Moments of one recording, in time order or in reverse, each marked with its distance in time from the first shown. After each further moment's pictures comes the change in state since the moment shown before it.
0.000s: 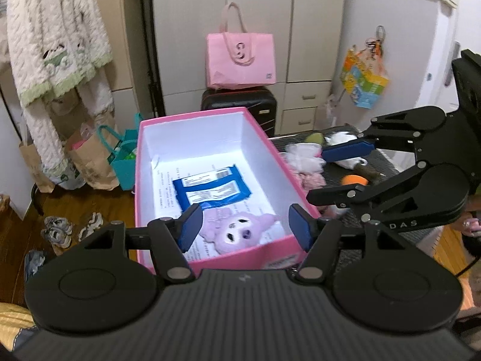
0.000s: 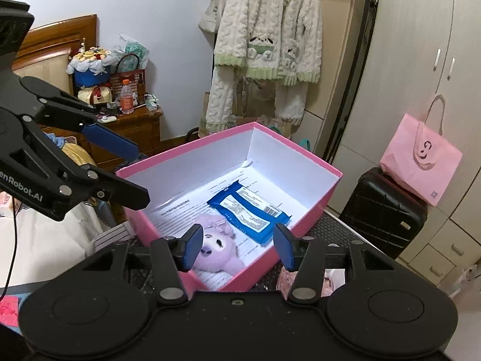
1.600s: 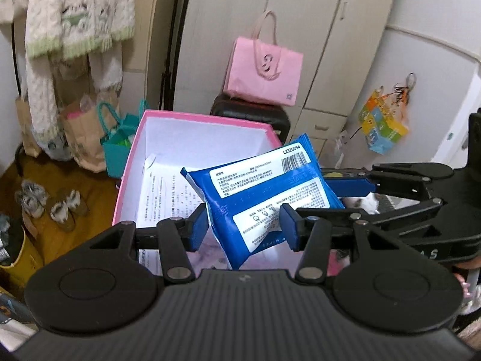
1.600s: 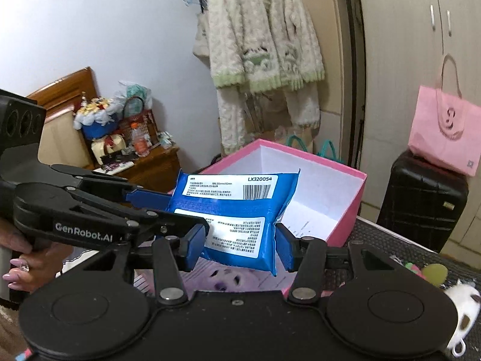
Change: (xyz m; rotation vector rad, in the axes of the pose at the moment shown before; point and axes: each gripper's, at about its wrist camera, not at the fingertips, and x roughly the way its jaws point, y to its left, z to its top) left arm 0.080 0.046 0.012 -0.252 -0.044 -0.020; right arm 0.062 -0.045 0.013 0.220 -0.068 0.163
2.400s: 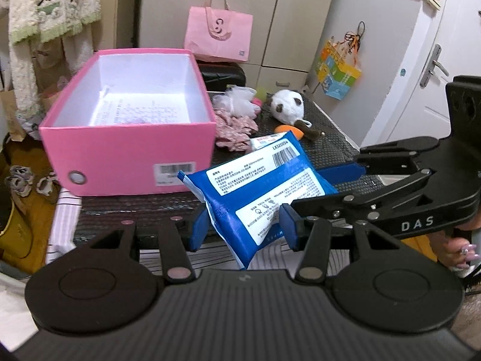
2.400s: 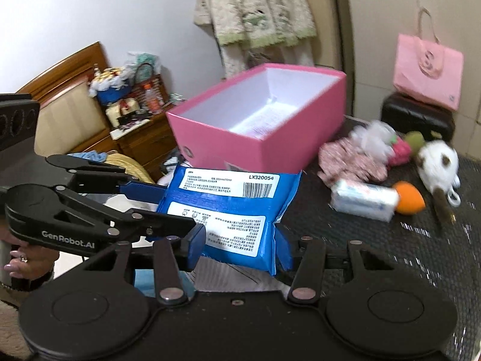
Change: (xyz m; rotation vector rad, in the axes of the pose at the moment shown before) left arm -0.088 -0.109 -0.142 0.092 0.067 -0.056; right arm -0.119 0.038 -0.138 0.056 0.098 0.030
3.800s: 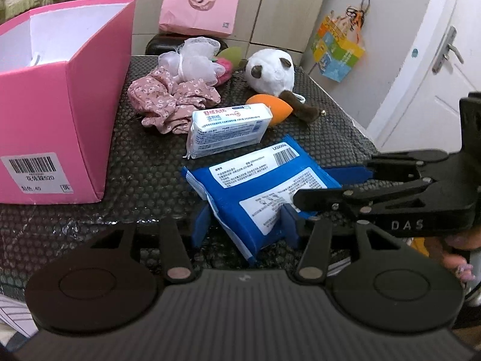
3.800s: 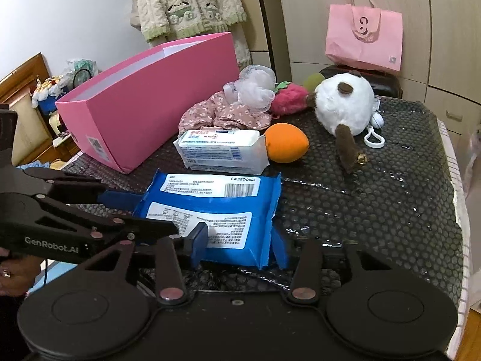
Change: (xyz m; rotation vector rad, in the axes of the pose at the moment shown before) left arm 0.163 -0.049 -0.003 -0.036 0.047 -0.043; right arm 0.030 -0.145 -0.061 0.121 -0.007 -0.153
